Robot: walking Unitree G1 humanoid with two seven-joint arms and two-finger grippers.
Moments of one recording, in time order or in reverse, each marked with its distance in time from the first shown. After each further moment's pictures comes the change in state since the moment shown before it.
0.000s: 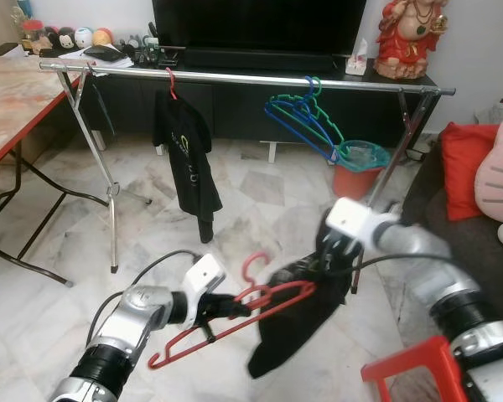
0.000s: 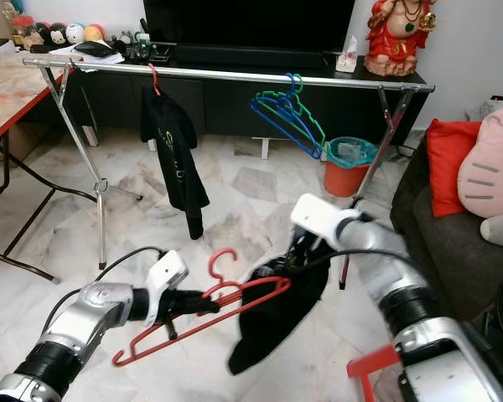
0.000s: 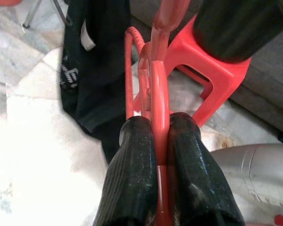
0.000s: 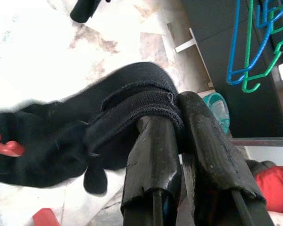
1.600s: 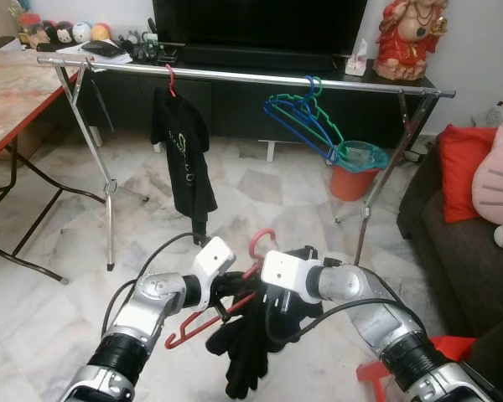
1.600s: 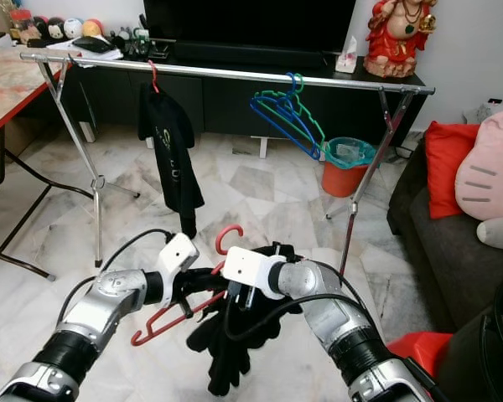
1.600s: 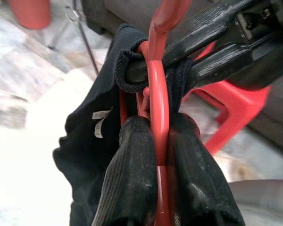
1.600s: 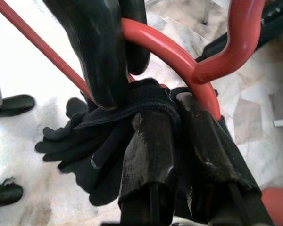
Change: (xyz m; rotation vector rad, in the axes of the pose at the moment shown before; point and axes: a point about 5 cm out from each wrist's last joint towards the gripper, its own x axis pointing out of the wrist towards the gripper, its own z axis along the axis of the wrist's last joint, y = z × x) left arm 0.014 0.002 0.015 -0.012 -0.082 0.072; right arm -0.005 0.101 0.064 -0.044 -0.299 0.474
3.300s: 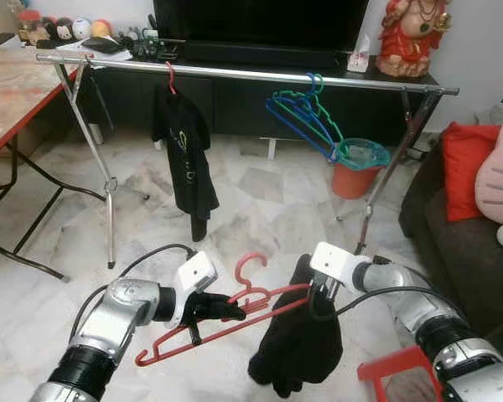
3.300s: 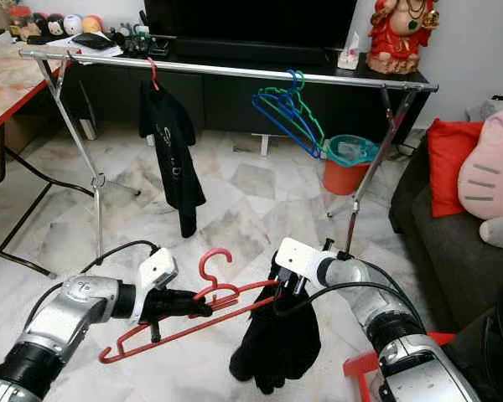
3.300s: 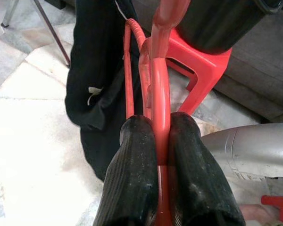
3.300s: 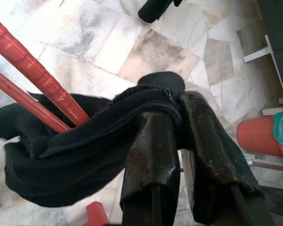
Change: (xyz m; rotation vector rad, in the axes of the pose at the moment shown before) left arm -0.035 -0.003 -0.007 0.055 0.111 -0.156; right arm -0.030 -0.035 -0.083 0.098 0.199 -0.217
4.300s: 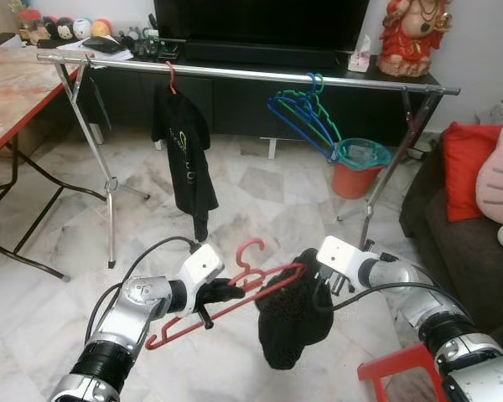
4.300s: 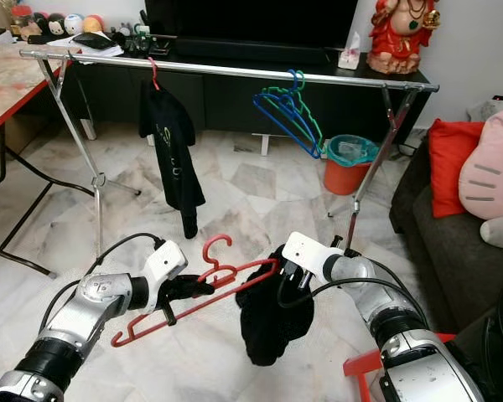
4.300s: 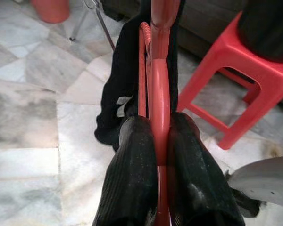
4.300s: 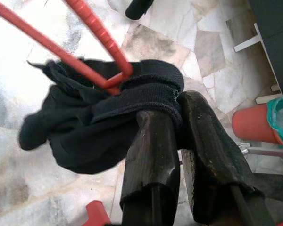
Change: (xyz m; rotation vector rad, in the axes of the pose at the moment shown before) left arm 0.017 0.018 0.003 0.074 -0.037 0.266; right arm -0.003 -0.009 -0.007 0.048 0.020 -0.048
